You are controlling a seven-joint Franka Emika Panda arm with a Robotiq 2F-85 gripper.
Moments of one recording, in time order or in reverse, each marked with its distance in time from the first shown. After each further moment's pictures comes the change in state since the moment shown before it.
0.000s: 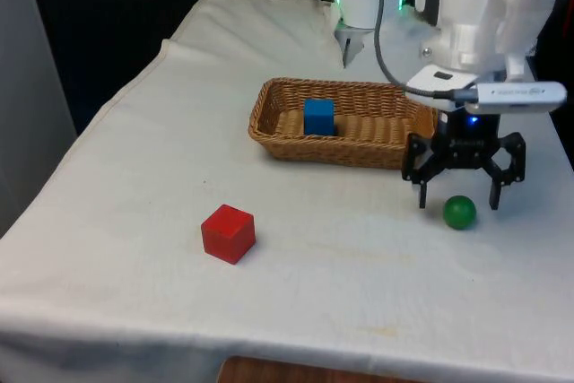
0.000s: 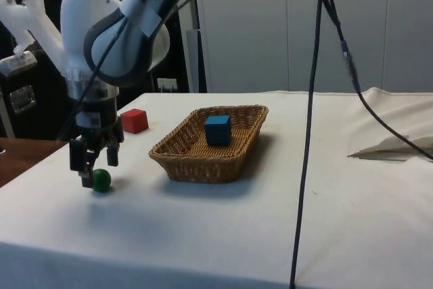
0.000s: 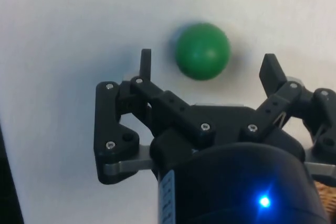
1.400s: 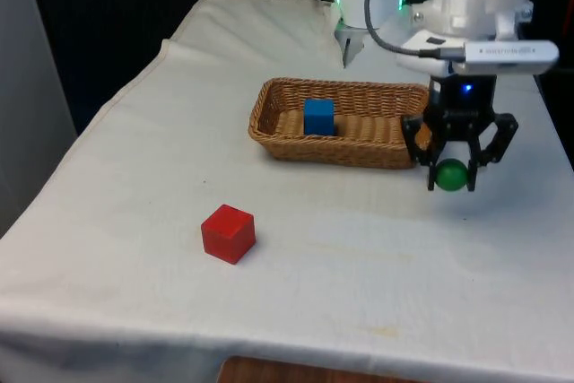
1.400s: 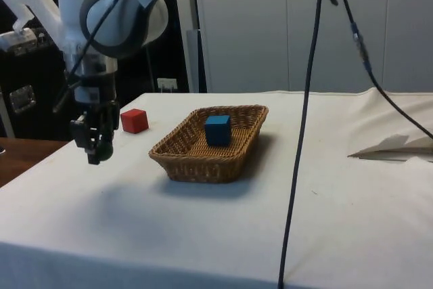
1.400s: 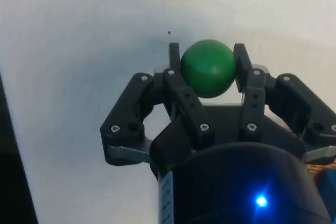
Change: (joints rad) arm -0.008 -0.090 -0.014 -0.028 0.008 -0.067 -0.032
